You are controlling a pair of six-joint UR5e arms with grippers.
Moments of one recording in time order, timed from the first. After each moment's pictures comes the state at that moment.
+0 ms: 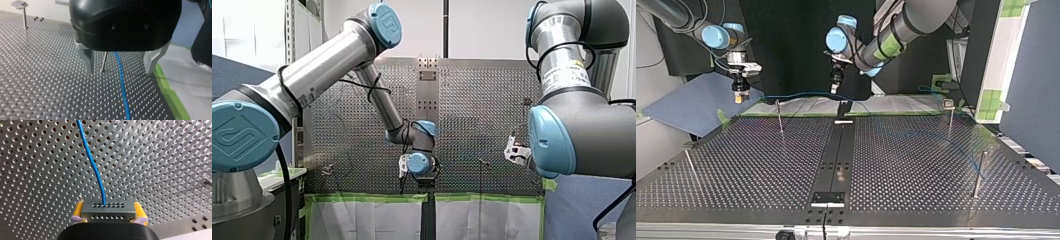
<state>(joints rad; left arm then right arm) -0.72 -2.39 -1.69 -2.41 -2.03 -1.66 1.59 -0.82 1.94 -1.20 1.21 1.83</state>
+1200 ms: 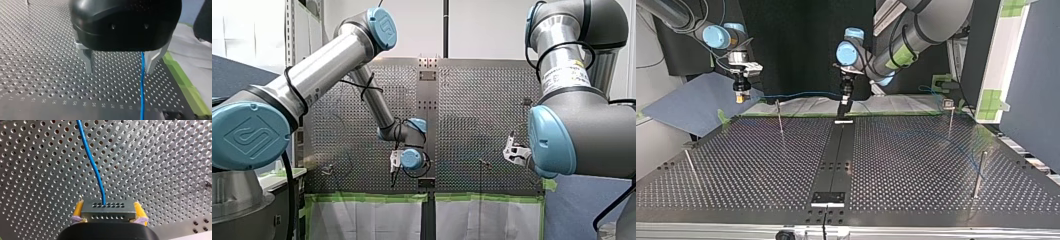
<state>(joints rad) -0.62 -2.39 -1.69 -2.40 -1.99 -1.63 1.60 -0.82 1.94 -1.20 1.21 1.83</state>
